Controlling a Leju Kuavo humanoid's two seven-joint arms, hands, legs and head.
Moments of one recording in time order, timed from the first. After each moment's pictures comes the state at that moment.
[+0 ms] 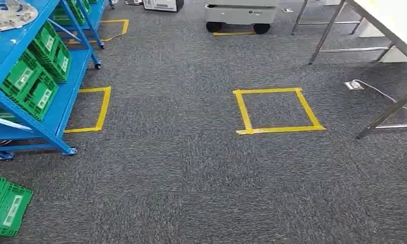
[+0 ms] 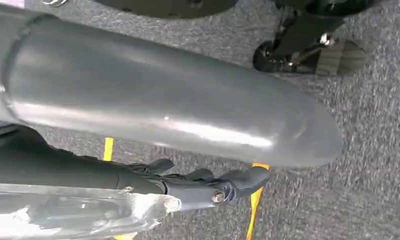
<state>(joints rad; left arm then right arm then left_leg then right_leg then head) -0.08 -0.10 -0.89 -0.16 -0.48 0.12 0.29 -0.03 0.09 -0.35 -0.19 0.58 -0.26 -0.05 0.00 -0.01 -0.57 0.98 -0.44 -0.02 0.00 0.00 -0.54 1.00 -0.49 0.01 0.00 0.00</state>
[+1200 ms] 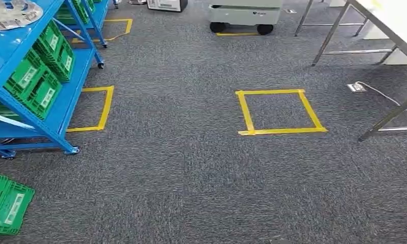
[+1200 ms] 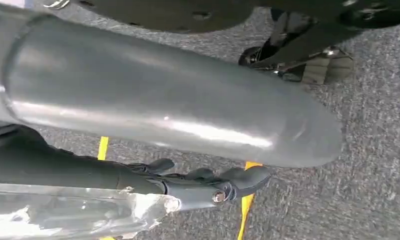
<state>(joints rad) -0.07 -0.10 -0.88 -0.16 -0.48 0.12 0.30 -0.03 0.09 -0.36 -0.19 0.59 -0.24 -0.07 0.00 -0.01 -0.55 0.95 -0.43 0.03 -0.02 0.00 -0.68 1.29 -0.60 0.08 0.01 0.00</state>
